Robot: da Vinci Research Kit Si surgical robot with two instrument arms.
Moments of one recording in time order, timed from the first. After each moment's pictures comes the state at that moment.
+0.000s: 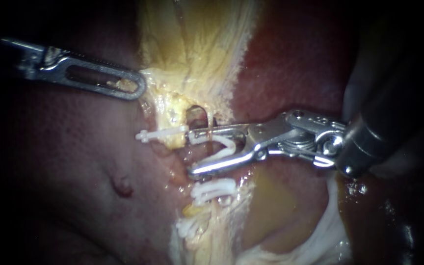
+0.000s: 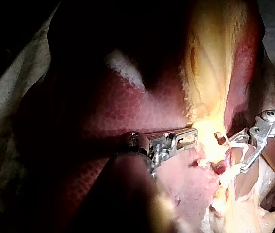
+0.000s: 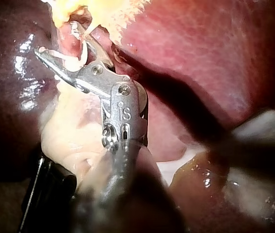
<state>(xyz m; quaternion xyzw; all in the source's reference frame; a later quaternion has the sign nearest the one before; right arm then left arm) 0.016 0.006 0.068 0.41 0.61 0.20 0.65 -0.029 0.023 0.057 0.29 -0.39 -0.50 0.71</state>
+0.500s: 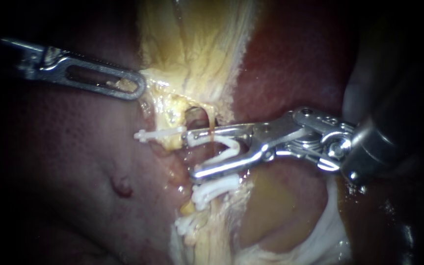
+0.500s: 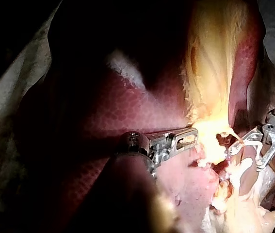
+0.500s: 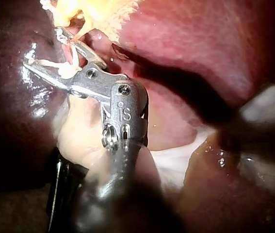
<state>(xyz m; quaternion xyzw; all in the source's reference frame) 0.016 0.006 0.064 0.43 0.64 0.20 0.61 -0.029 0.023 0.057 0.29 -0.39 -0.50 0.71</state>
